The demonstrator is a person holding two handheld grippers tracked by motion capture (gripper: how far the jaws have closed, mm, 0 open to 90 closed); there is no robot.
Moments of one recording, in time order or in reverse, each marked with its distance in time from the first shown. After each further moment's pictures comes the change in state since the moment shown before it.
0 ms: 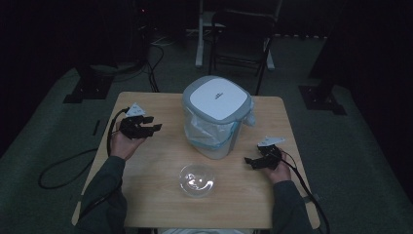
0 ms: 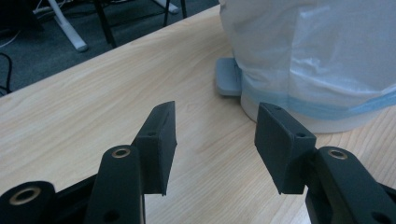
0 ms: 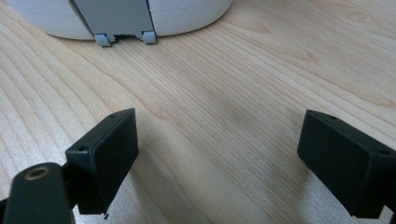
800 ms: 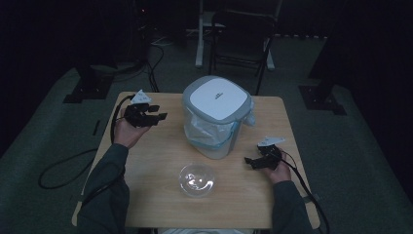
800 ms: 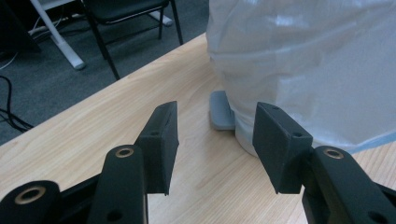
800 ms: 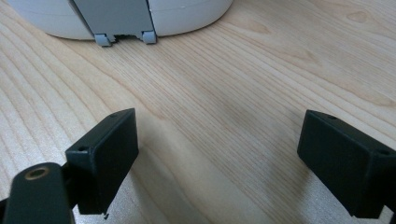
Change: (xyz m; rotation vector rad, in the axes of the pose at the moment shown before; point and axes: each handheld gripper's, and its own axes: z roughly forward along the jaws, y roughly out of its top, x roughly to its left) left arm -0.002 0.047 -0.002 -0.010 -0.018 0.061; right arm 0.000 0.000 0.000 0.001 0.000 0.000
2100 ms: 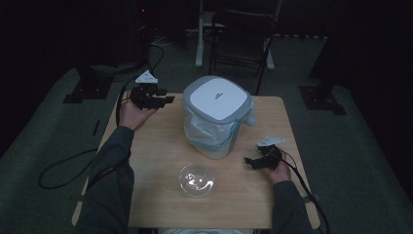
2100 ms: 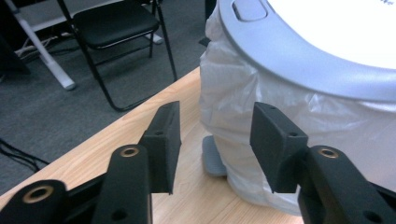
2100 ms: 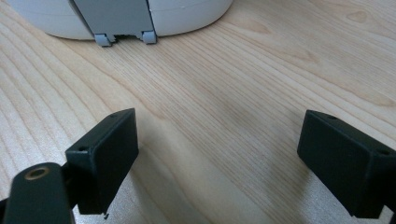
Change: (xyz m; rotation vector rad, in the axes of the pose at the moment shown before) left arm 0.007 0.061 0.000 -0.044 -0.050 0.005; right arm 0.000 0.000 0.000 0.000 -0.001 0.000
